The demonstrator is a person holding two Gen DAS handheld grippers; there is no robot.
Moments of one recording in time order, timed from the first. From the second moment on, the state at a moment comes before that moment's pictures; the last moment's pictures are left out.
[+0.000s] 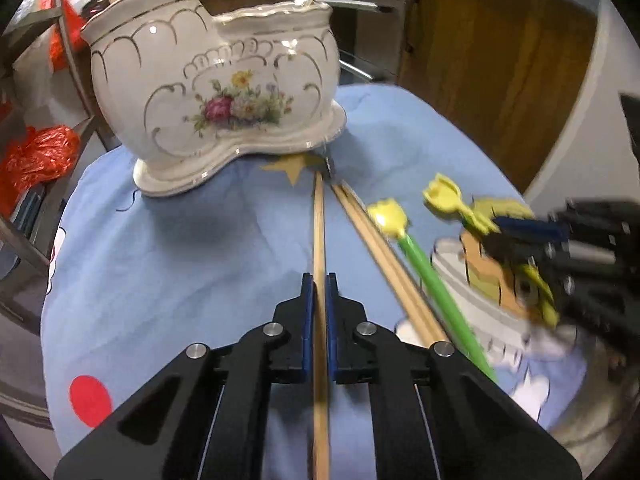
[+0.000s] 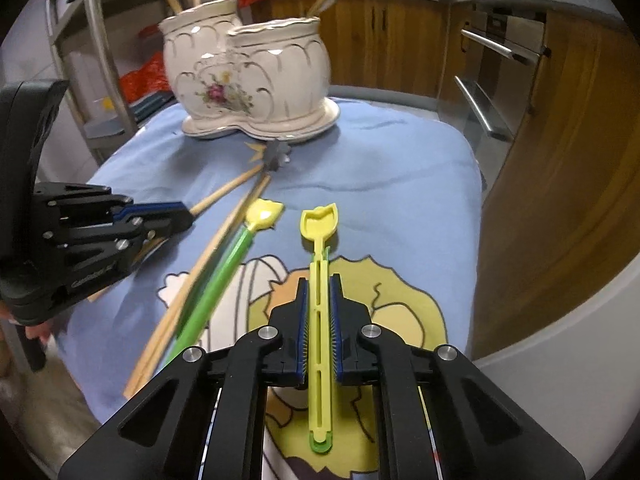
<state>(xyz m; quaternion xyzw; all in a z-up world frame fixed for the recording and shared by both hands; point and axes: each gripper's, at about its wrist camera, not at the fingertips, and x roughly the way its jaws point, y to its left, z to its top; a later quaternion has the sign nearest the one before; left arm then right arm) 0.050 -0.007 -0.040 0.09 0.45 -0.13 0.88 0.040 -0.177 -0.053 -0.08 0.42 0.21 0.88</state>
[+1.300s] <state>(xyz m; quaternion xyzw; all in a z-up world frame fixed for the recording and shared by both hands) 0.111 0.128 0.123 -0.11 0.12 -0.16 0.97 0.140 -0.122 0.073 0.10 0.17 0.29 0.94</state>
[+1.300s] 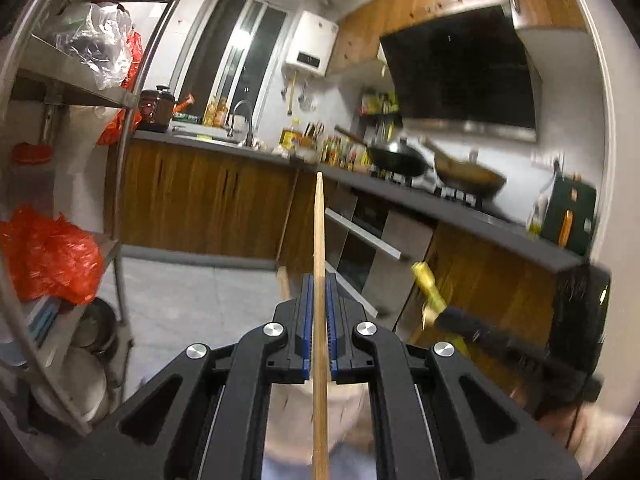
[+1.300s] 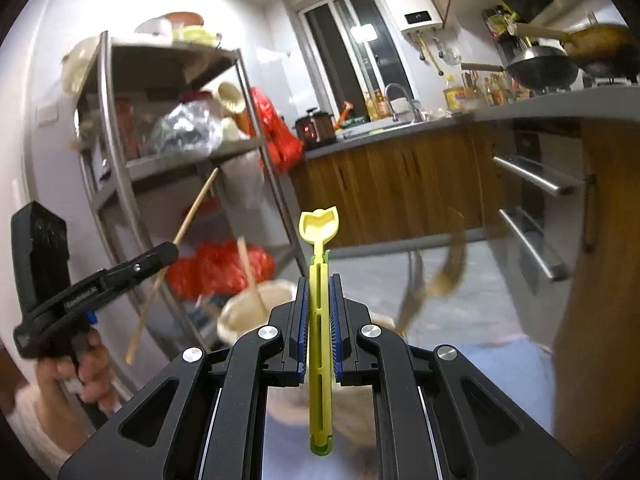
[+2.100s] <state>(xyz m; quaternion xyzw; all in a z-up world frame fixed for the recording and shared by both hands) 0.149 0.107 0.090 -0.11 0.05 -0.13 0.98 0.176 -0.091 0.031 0.06 0.15 0.28 0.95</state>
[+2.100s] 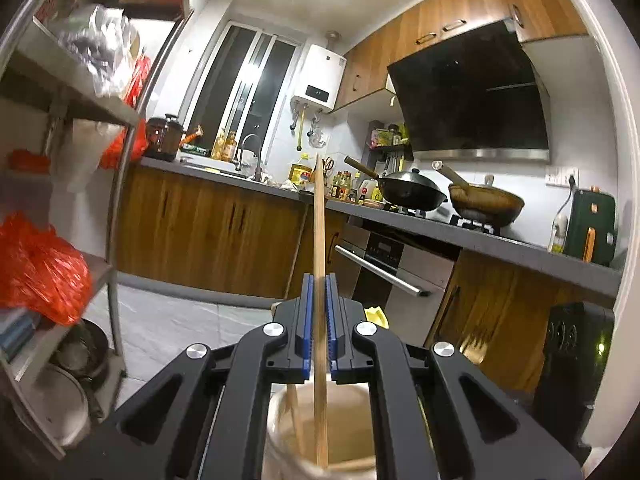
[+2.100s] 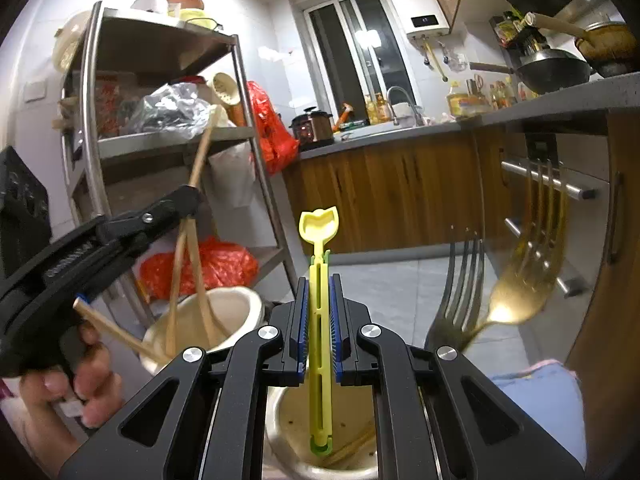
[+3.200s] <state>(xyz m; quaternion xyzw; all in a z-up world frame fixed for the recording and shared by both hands) 0.099 0.106 0.072 -0.07 0.10 -0.13 0.98 0.108 -0.125 0.059 0.05 0.13 0.26 0.96</state>
